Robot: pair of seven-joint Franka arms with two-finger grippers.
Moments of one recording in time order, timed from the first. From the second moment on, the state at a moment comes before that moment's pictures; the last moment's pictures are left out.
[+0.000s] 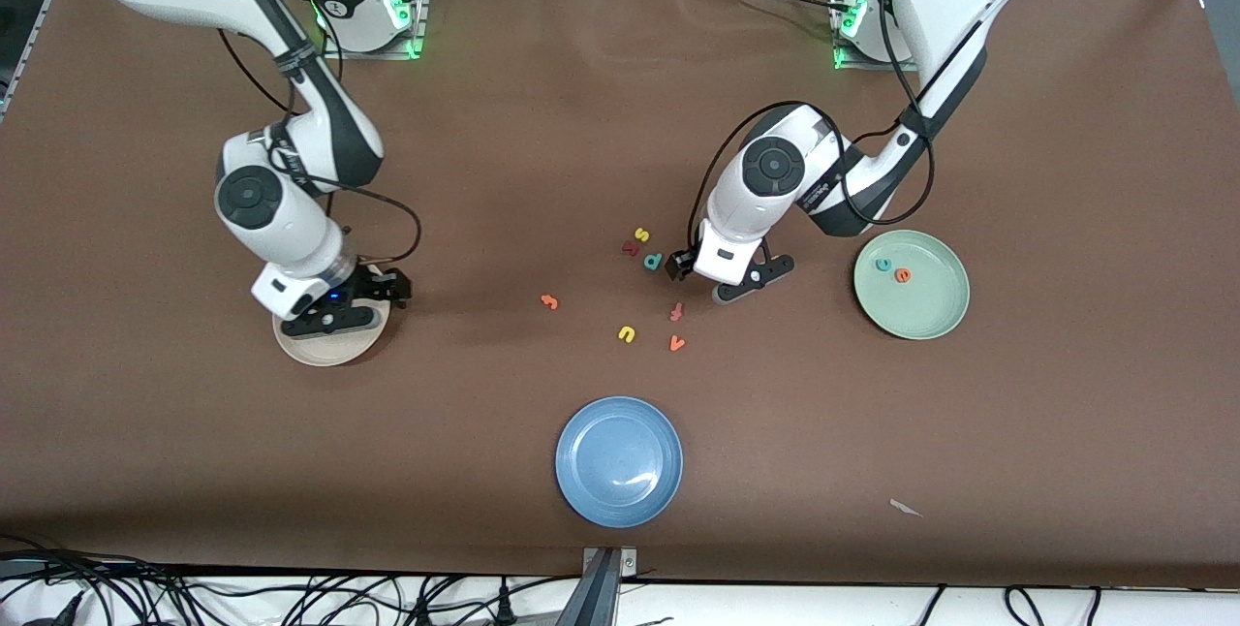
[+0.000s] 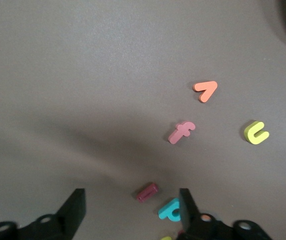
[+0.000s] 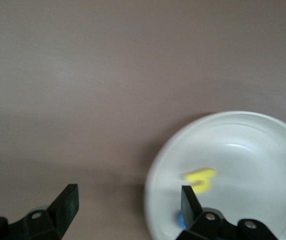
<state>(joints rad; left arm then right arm) -0.09 0.62 -0.56 -1.83 0.28 2.40 -1.24 -0.02 0.45 0.30 -1.96 -0.21 2.50 0.28</state>
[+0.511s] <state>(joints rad) -0.27 0.71 -0.42 -1.75 0.31 2.40 -1.28 0.19 0.58 0.29 -1.80 -0.20 2.50 0.53</state>
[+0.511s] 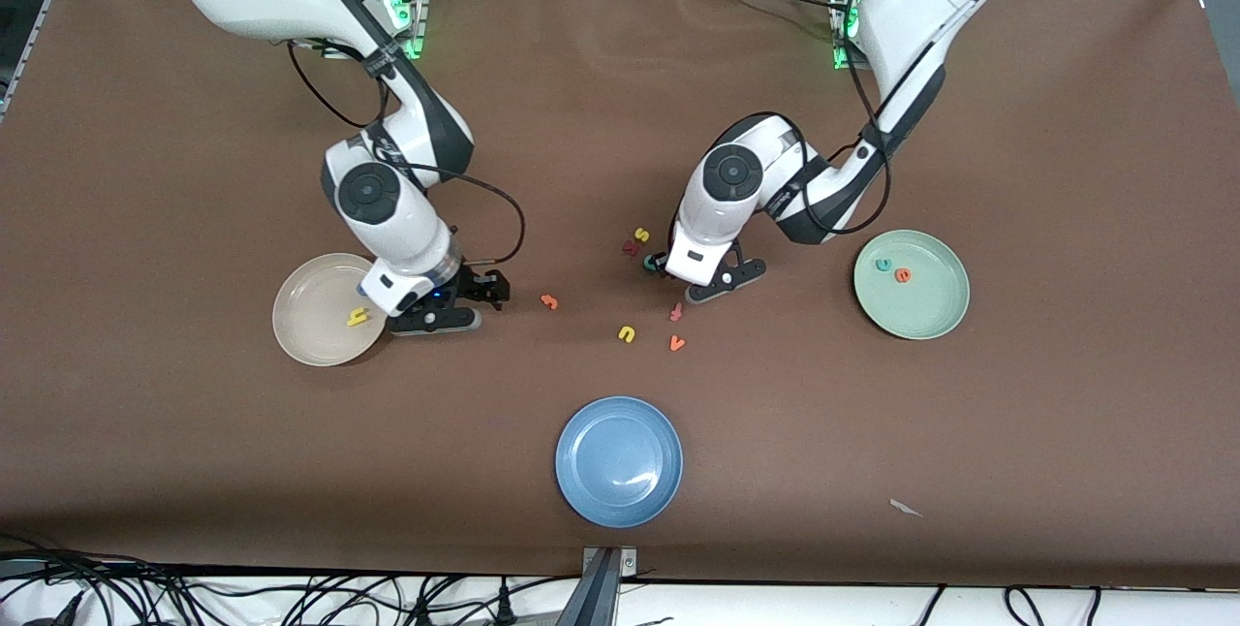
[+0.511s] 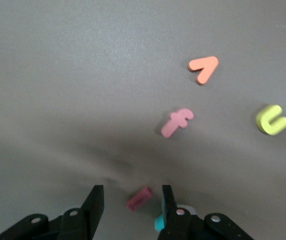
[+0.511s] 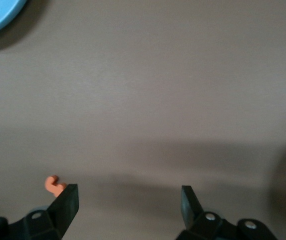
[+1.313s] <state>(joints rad) -0.34 0.74 -0.37 -1.71 0.32 2.40 -1.31 0.43 0.73 0.15 -1.66 -0.20 2.50 0.81</state>
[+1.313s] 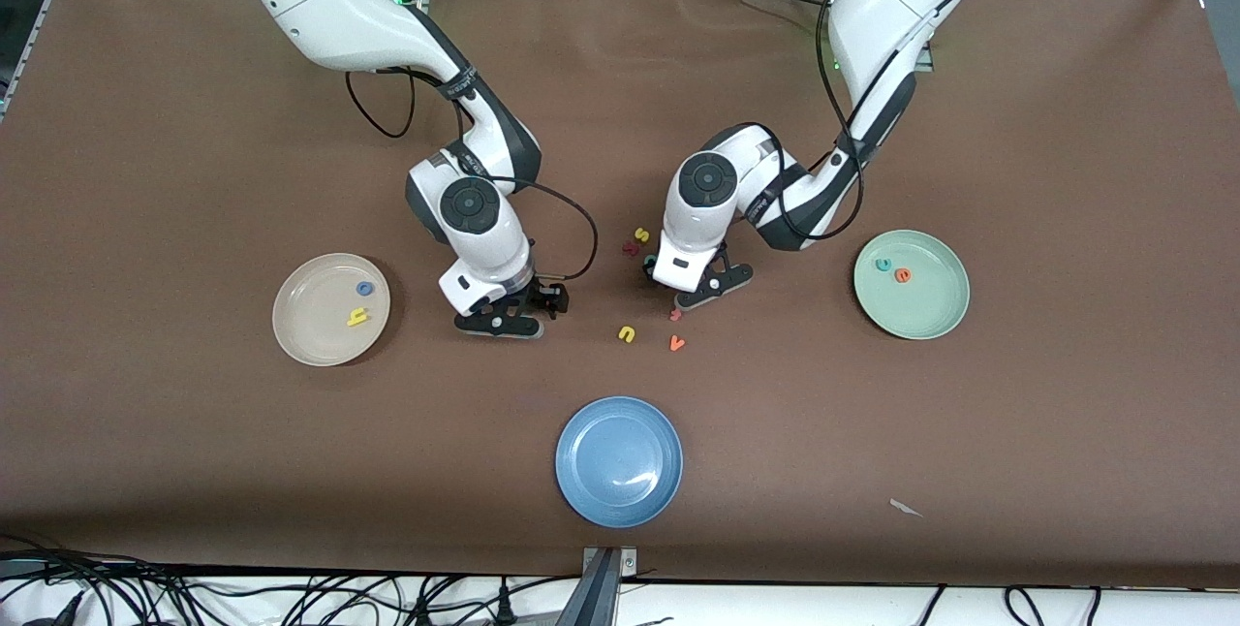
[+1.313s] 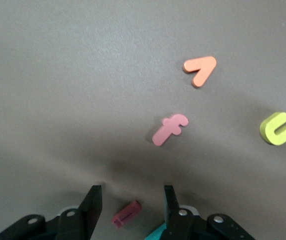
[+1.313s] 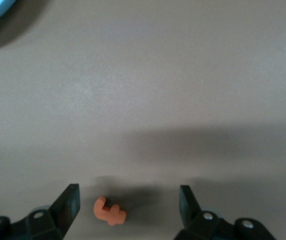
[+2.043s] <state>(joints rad) -0.35 0.75 -0.36 -1.71 0.36 2.41 -1.33 0.45 0.75 0.14 -1.65 -0.20 2.50 0.91</state>
